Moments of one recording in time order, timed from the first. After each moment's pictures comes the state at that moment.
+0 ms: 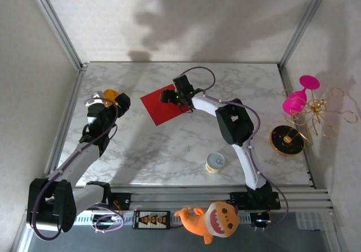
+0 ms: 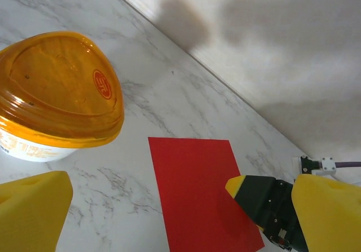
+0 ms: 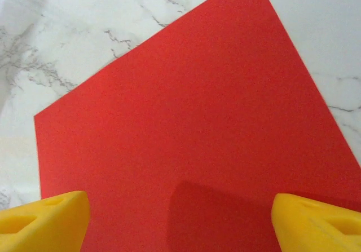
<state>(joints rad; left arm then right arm) -0.06 1.10 0.53 0.26 -0.01 -0.74 0.63 2.35 1.77 -0.23 -0.13 0.59</state>
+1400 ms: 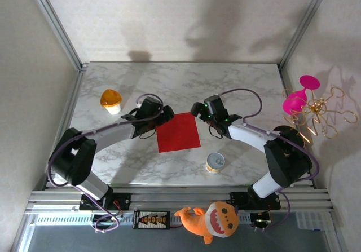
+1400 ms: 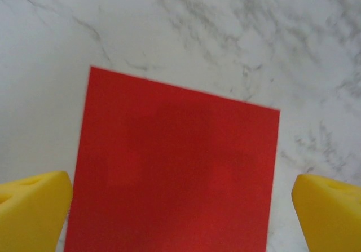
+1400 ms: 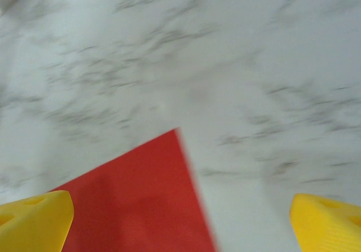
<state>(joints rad) -0.55 1.59 0.92 -0.18 -0.09 -0.98 0.59 1.54 0.86 -0.09 0.18 0.83</state>
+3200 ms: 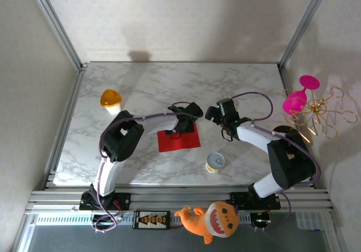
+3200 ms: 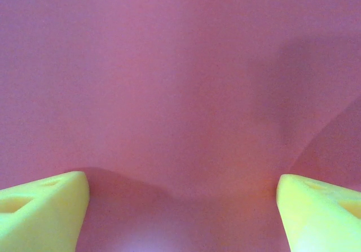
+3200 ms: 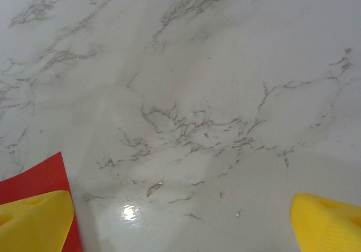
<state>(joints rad) -0.80 2.11 1.48 -0.69 -0.32 -0.95 0.45 1.52 0.78 -0.10 0.21 0.72</state>
